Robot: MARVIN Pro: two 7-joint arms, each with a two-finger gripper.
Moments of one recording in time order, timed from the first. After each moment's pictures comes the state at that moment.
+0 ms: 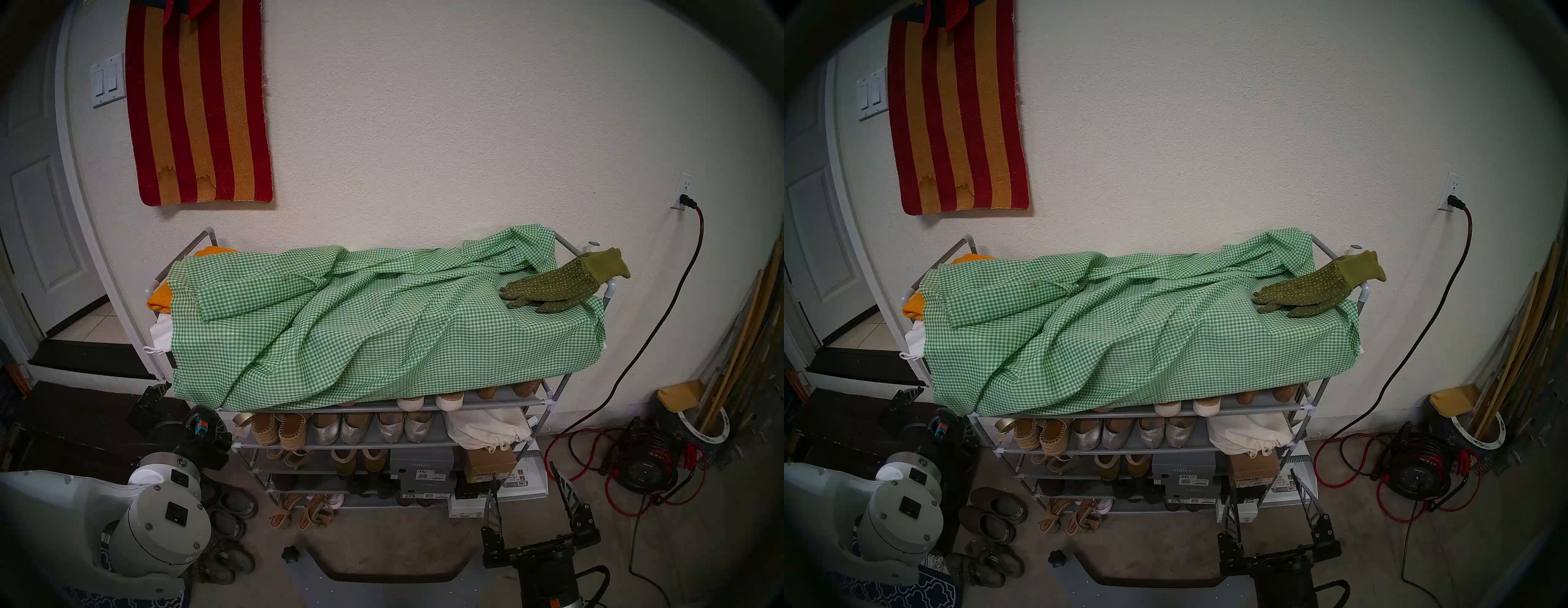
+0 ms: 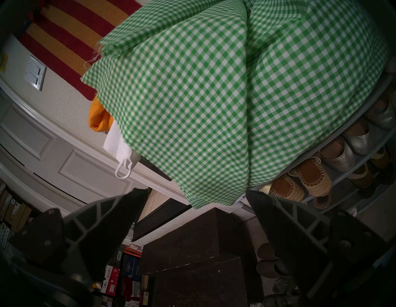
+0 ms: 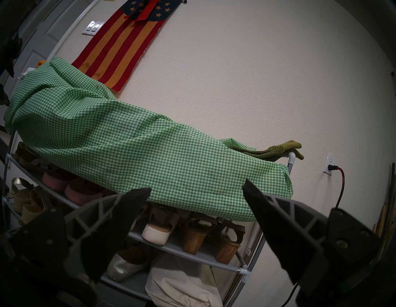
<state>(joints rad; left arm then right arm) 1.88 -0.10 -0.94 -2.44 -0.85 0.46 1.37 -2.36 -0.92 1.07 -1.97 -0.56 -0.48 -1.02</state>
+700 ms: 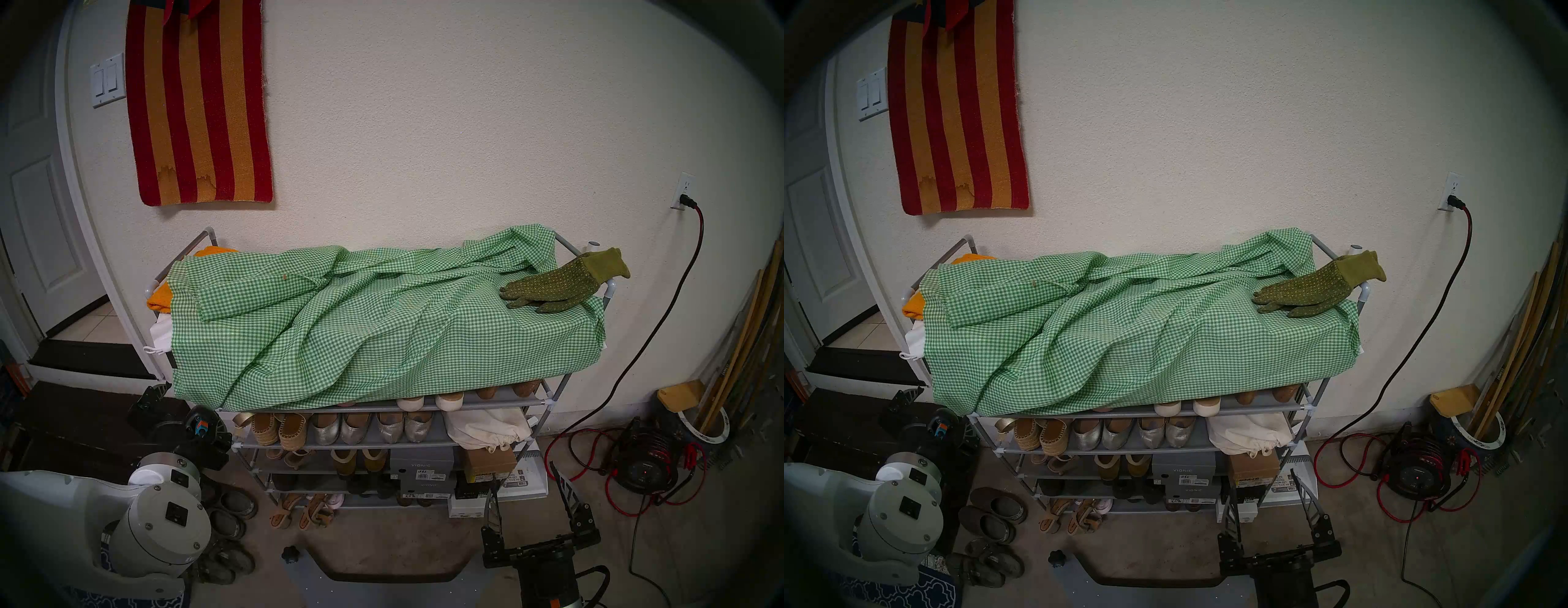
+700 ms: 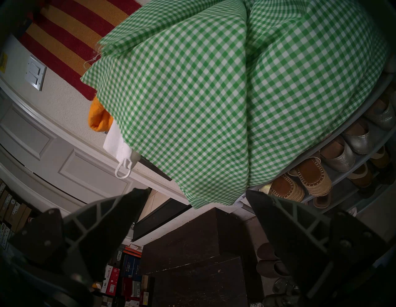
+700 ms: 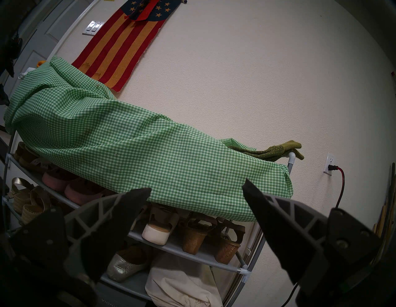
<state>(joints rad) 1.88 -0.10 -0.94 -2.44 -0.85 0.46 1.37 -2.36 -0.92 1.07 -1.97 -0.56 -0.48 -1.02</state>
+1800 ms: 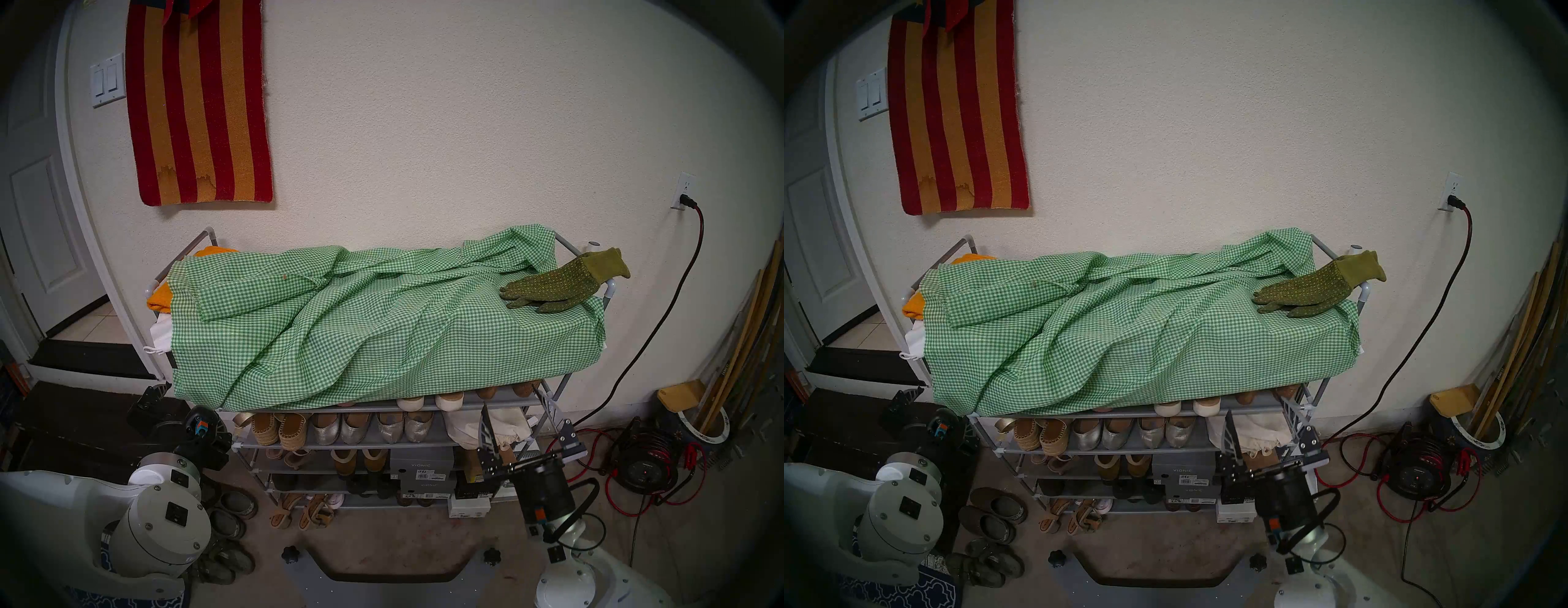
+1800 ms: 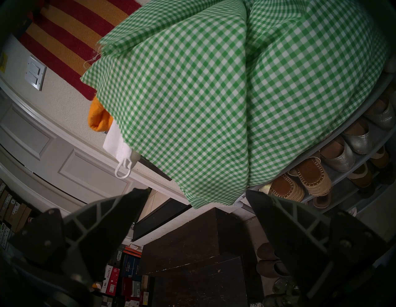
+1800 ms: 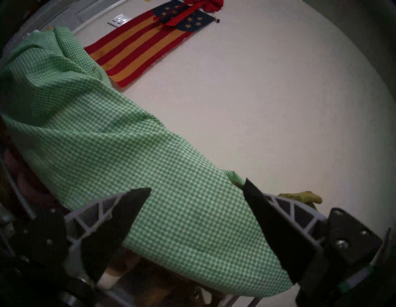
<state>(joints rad) 1.88 -0.10 -0.94 -2.44 -0.85 0.46 1.37 -2.08 -1.02 1.27 -1.89 -0.60 -0.41 -0.73</state>
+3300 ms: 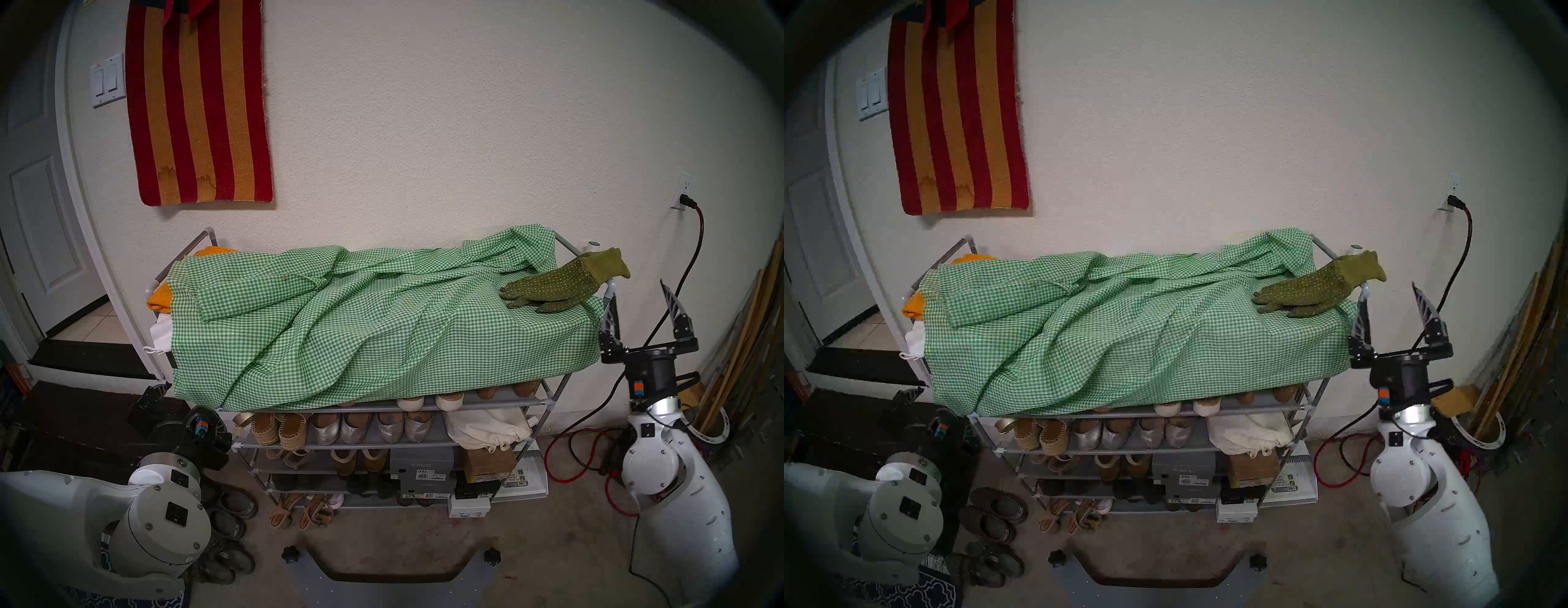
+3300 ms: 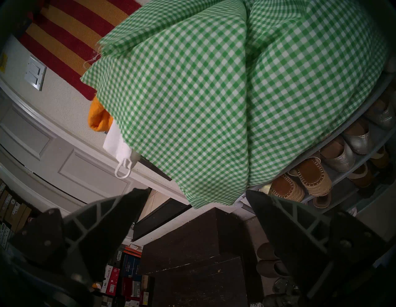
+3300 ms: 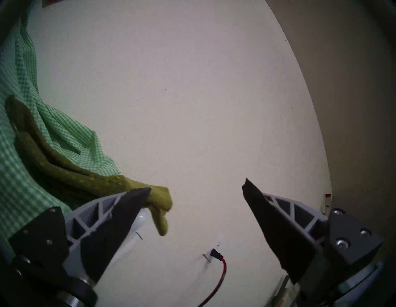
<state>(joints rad) 1.88 -0.10 -0.94 -2.44 -0.85 0.46 1.37 -1.89 -0.92 1.73 -1.80 -0.52 -0.30 -0.68</state>
